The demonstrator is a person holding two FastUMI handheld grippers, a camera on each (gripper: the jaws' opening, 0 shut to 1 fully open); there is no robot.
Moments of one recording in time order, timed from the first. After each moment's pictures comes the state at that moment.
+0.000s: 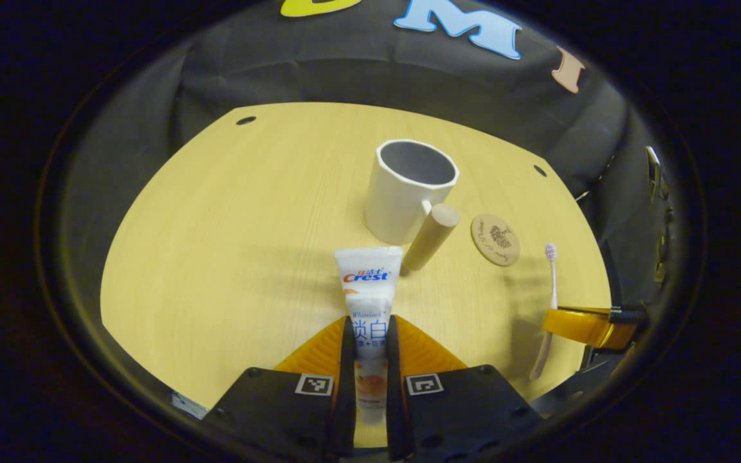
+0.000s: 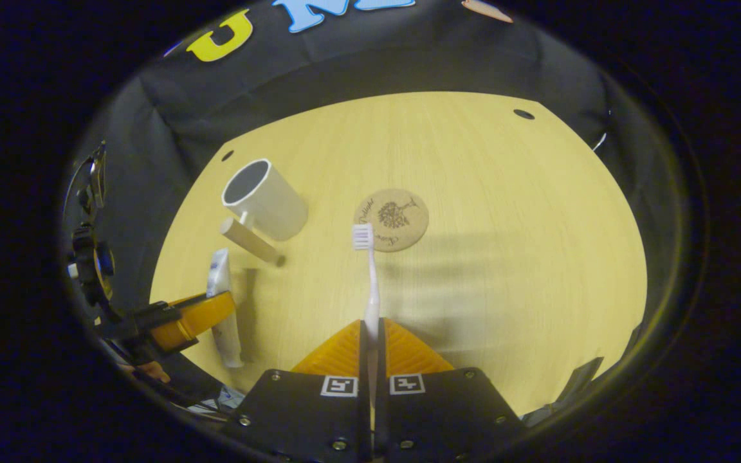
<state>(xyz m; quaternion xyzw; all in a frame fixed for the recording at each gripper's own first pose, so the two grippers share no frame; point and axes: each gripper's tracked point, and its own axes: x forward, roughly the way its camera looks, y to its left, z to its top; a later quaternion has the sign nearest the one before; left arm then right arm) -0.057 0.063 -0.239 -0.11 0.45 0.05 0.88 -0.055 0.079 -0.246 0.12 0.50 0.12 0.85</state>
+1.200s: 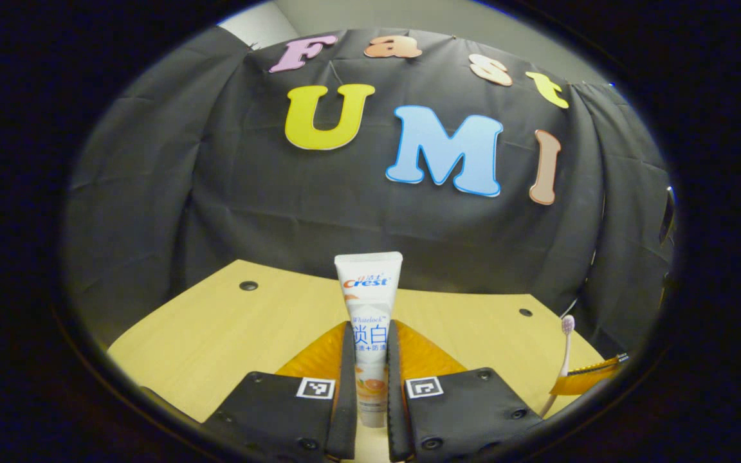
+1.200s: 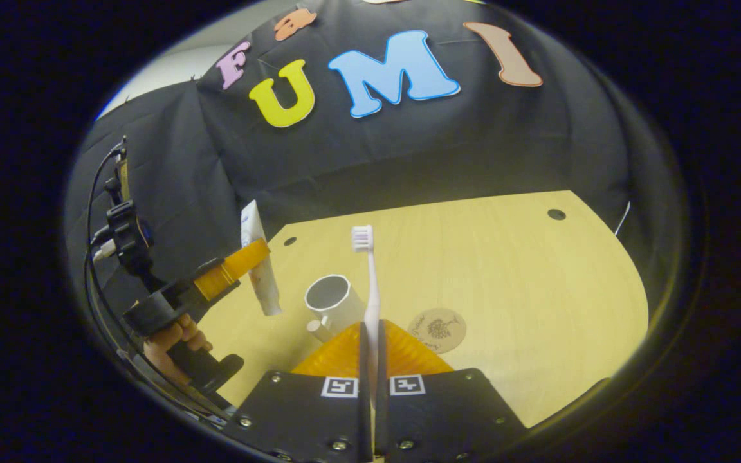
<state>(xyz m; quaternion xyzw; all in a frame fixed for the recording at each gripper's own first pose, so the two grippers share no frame) 0.082 0.097 -0.047 -0.08 0.09 0.04 0.99 -0.002 0.096 -0.140 0.14 0.29 0.19 0.93</state>
